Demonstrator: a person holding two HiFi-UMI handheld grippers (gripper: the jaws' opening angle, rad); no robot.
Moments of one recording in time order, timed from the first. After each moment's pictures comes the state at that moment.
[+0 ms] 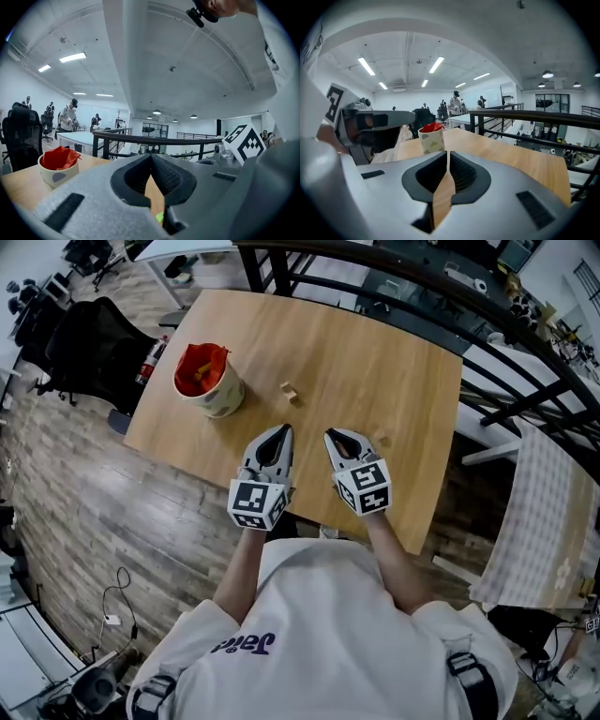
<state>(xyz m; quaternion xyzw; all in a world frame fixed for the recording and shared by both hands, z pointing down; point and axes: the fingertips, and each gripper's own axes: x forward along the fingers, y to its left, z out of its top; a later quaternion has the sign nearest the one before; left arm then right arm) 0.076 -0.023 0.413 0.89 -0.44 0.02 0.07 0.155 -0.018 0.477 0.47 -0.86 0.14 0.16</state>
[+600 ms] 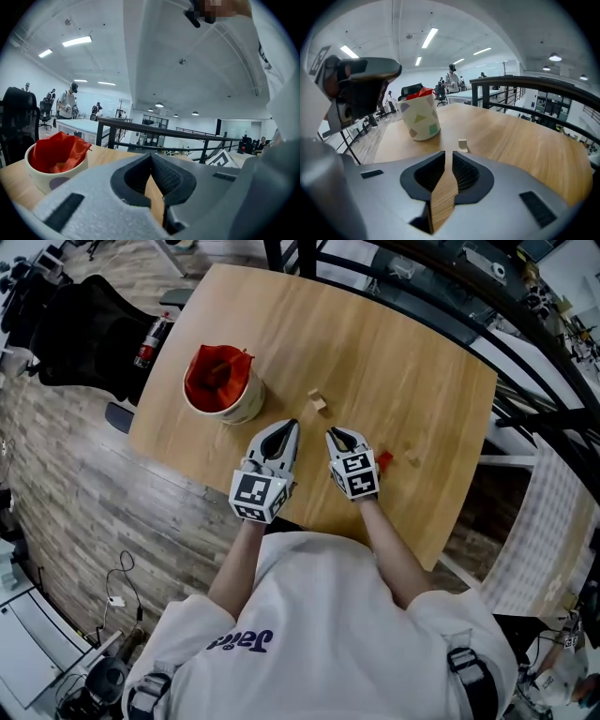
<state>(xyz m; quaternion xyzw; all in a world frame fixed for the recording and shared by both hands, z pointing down) 0.017 -0.139 0.470 0.90 -0.42 0.04 0.13 0.095 -0.130 0.620 0.45 -0.82 0.22 0.26</state>
